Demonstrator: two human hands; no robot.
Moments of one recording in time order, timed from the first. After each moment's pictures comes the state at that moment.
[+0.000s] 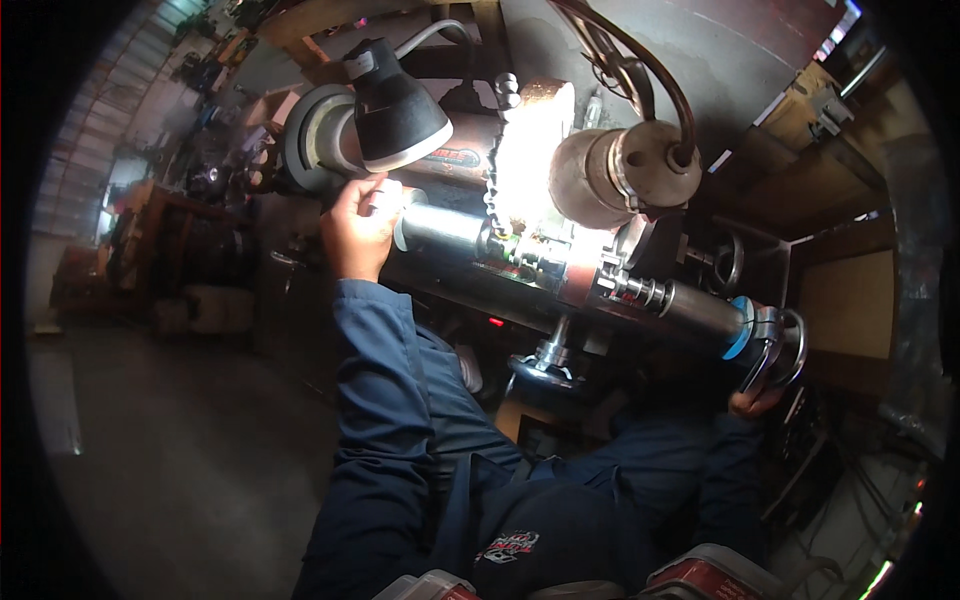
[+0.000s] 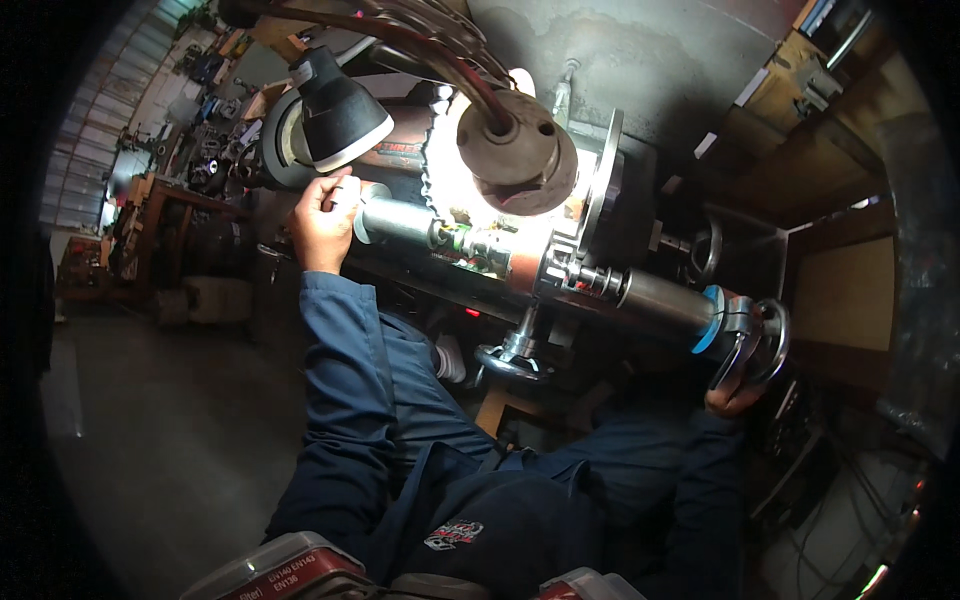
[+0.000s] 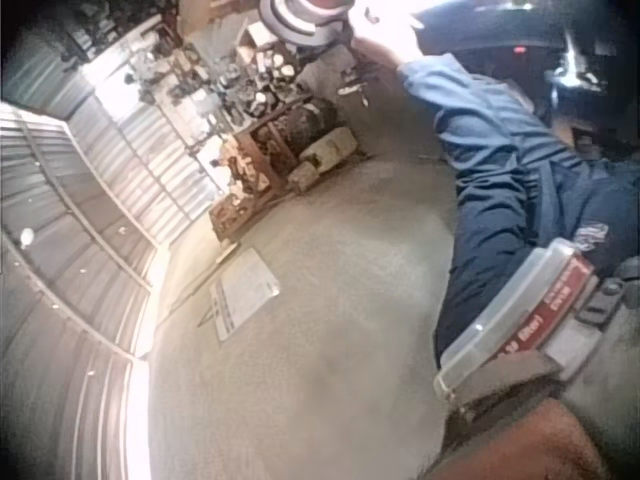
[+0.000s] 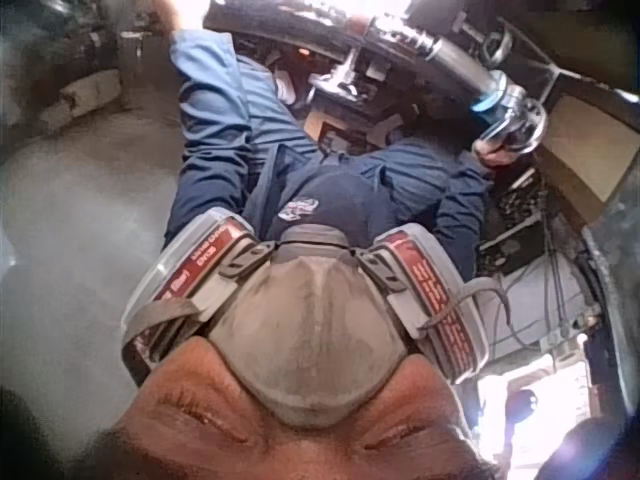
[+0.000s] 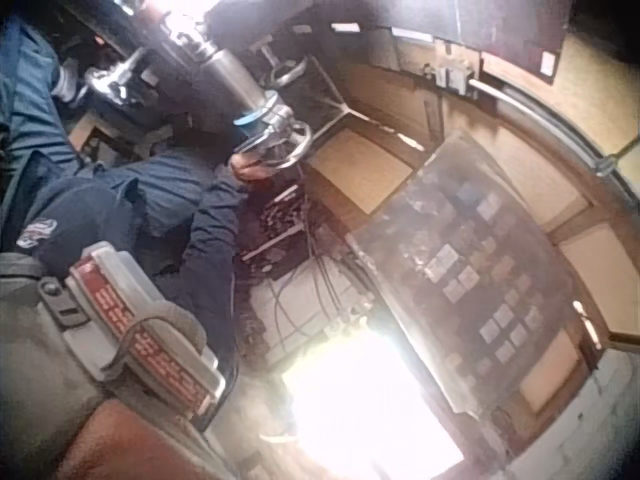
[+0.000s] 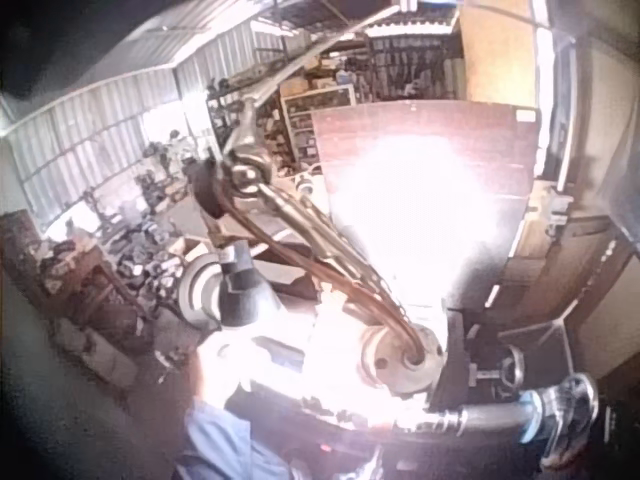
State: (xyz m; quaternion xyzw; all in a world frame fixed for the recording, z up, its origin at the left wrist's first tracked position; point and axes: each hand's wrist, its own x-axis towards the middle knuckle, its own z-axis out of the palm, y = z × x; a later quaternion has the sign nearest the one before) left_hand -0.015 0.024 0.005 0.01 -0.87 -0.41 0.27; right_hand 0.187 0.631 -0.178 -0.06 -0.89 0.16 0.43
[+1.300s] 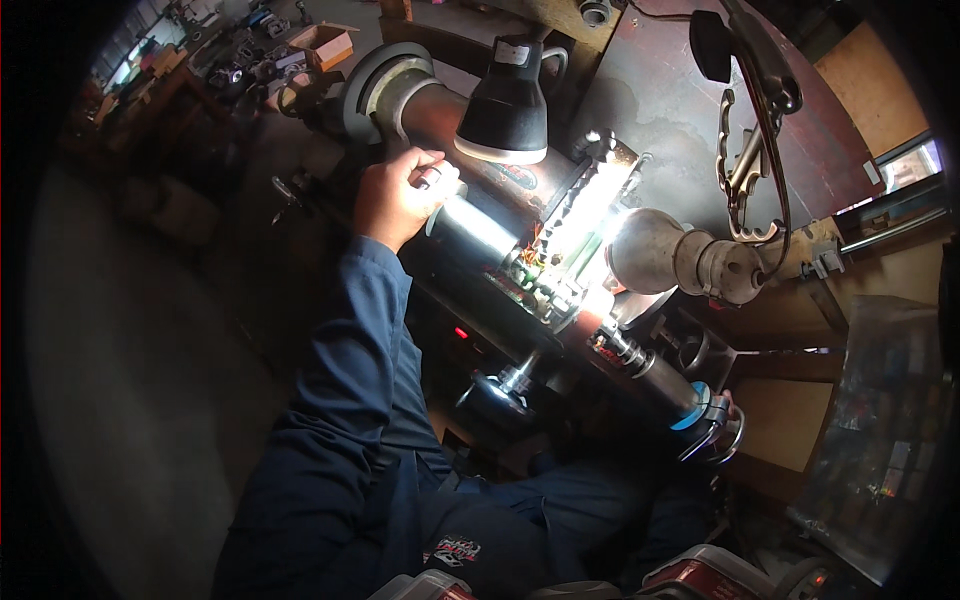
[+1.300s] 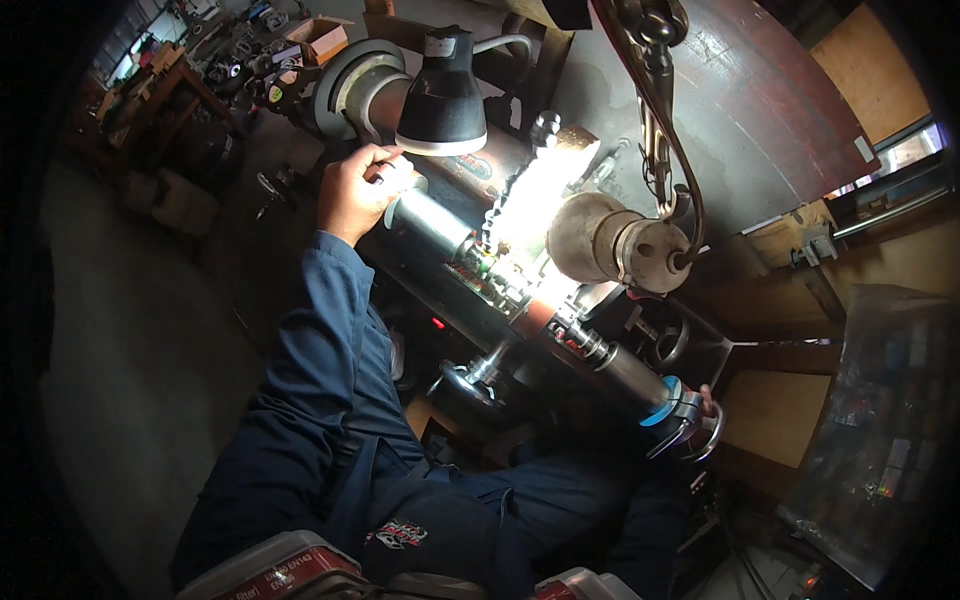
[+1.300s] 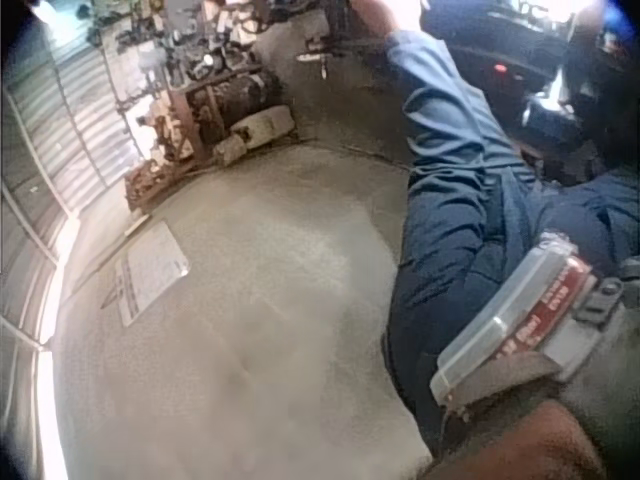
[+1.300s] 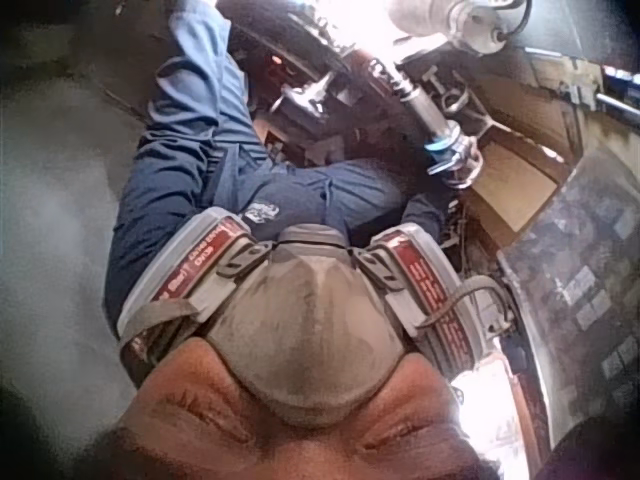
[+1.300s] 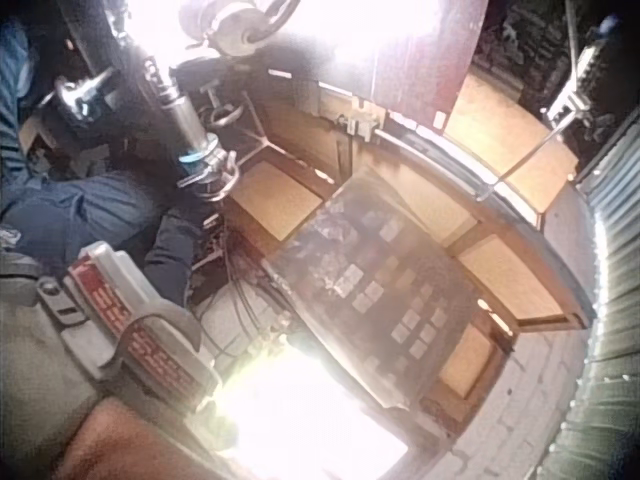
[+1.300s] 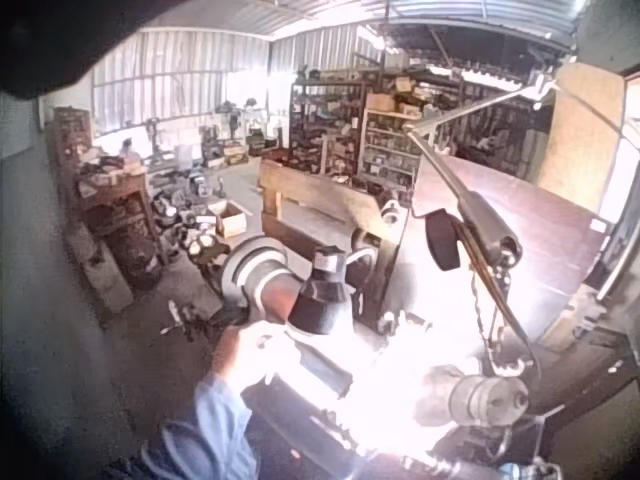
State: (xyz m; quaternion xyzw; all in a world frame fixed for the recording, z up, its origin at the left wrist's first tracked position) left_hand -0.014 0.018 0.002 0.02 -0.87 -0.40 0.28; right_hand 0.038 0.596 -0.172 0.07 -0.84 0.43 0.32
